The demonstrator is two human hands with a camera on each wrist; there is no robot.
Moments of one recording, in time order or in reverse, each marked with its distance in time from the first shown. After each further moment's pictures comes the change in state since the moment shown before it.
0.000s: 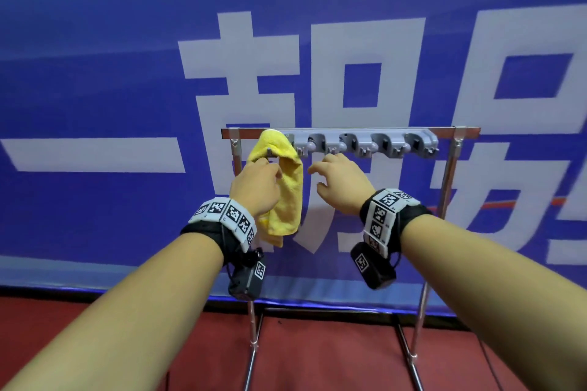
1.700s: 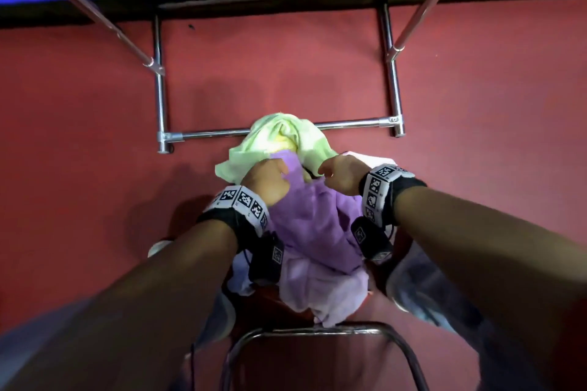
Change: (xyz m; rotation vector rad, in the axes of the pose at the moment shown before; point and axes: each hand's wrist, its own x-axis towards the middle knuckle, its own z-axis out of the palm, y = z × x) left_hand -0.308 0.010 0.603 -0.285 -1.162 -0.407; right_hand -0.389 0.148 0.537 0.449 -1.230 0.545
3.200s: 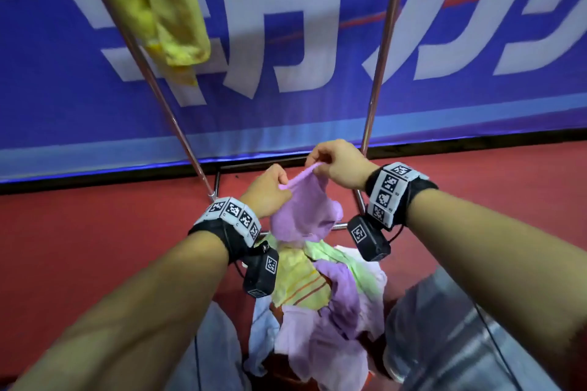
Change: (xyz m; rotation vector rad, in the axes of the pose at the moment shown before) left_hand -0.257 0.115 -0.156 -0.180 0.460 0.446; right_hand -0.295 -0.115 -0.159 0.238 0.728 -0.531
